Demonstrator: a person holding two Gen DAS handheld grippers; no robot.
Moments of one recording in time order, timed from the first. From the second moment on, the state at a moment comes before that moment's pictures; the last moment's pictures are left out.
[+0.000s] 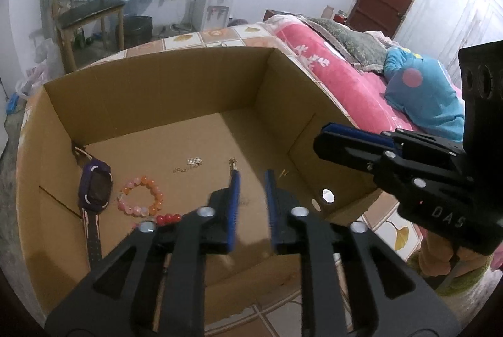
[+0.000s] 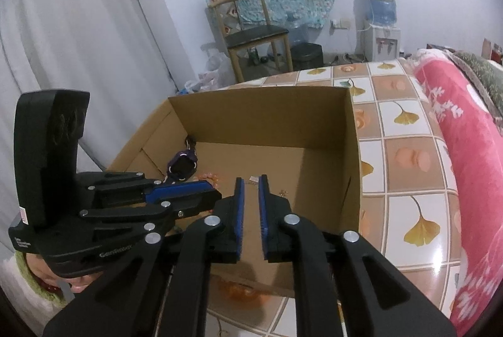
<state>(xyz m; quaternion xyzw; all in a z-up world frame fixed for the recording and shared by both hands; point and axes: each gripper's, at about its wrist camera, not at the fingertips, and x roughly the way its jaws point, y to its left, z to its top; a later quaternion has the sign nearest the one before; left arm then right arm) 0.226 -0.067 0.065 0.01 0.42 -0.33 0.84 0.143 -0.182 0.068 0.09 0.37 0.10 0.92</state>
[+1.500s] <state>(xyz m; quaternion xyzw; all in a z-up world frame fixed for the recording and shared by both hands) 0.050 -0.038 -0.013 0.13 0.40 -0.30 0.86 -0.002 -0.164 -0.029 0.08 0.44 0.09 0.89</state>
